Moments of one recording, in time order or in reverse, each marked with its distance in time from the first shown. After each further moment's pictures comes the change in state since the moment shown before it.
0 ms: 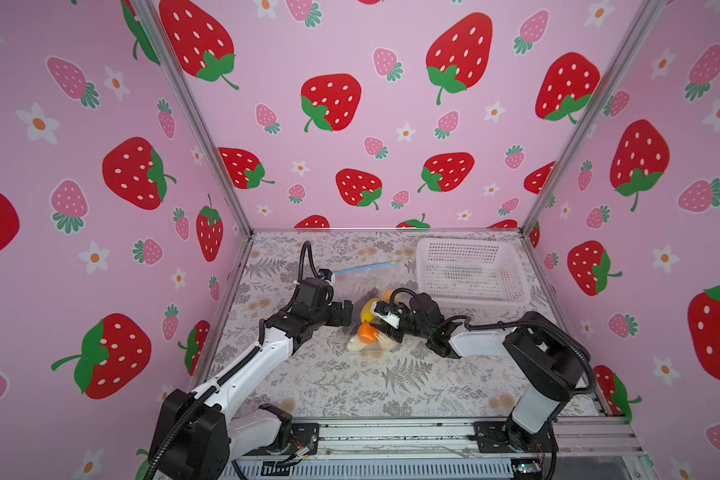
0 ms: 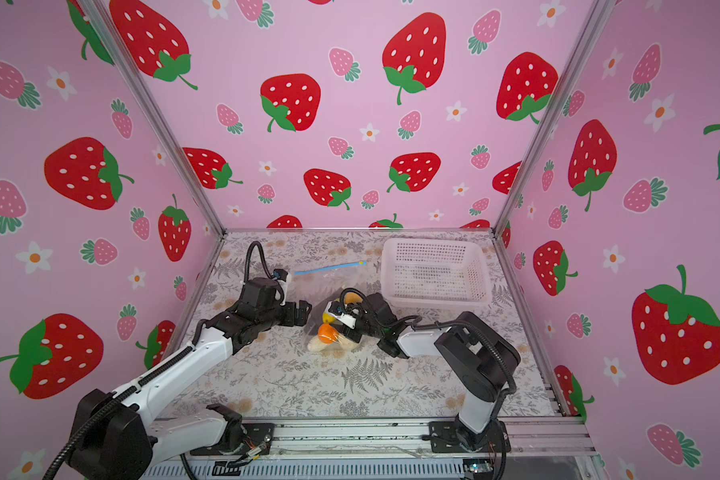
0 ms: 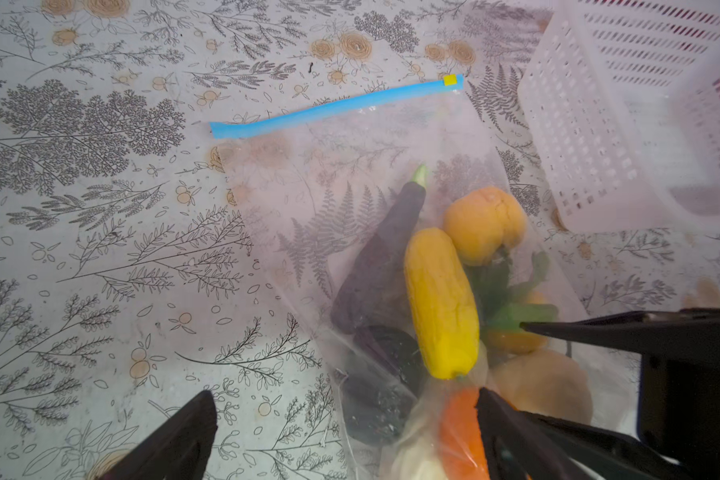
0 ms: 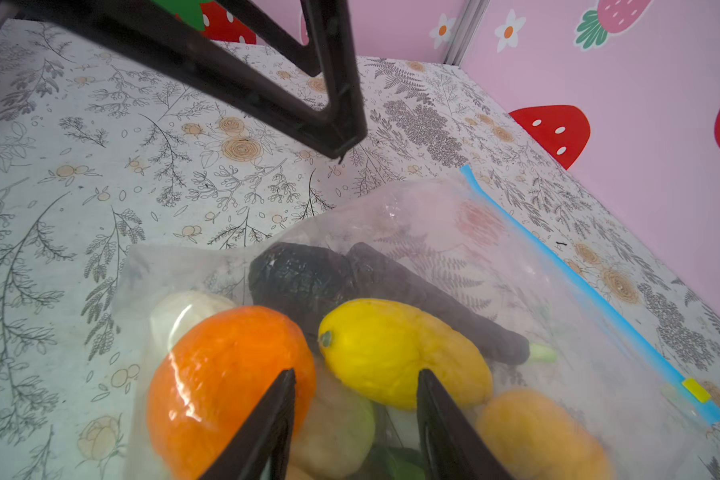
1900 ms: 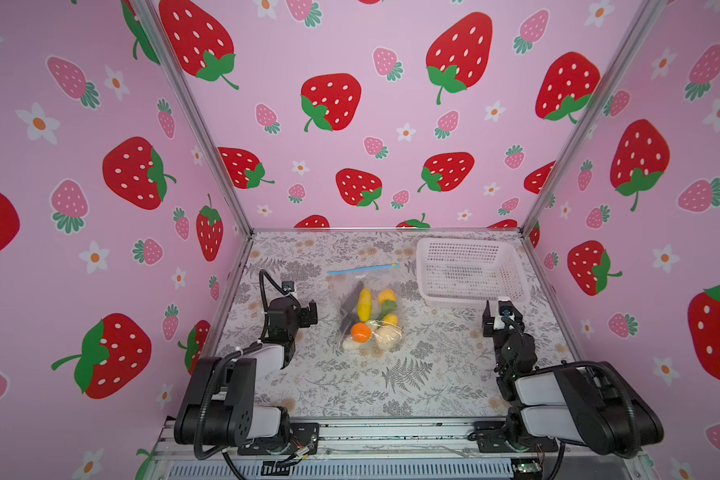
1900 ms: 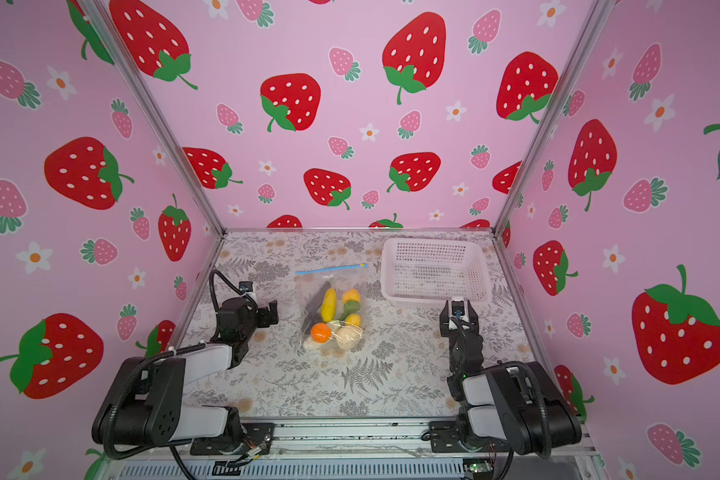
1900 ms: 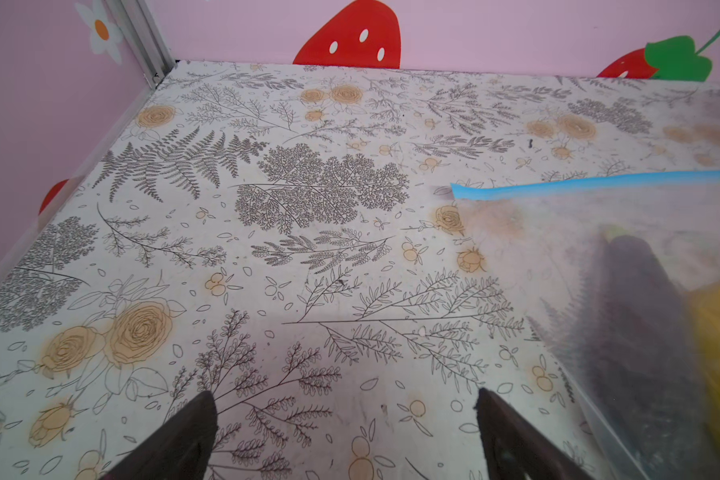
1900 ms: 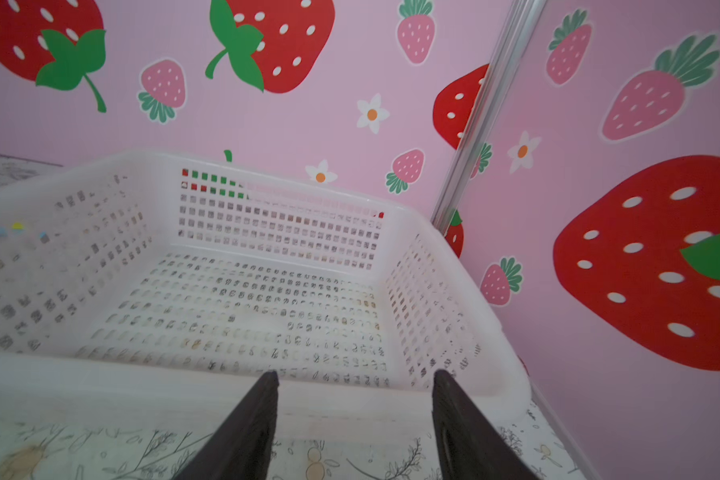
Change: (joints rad) left arm 0.379 0.257 -0.408 0.935 -0.062 0.240; right arm -0.647 -0.363 -0.743 0.741 0.605 0.179
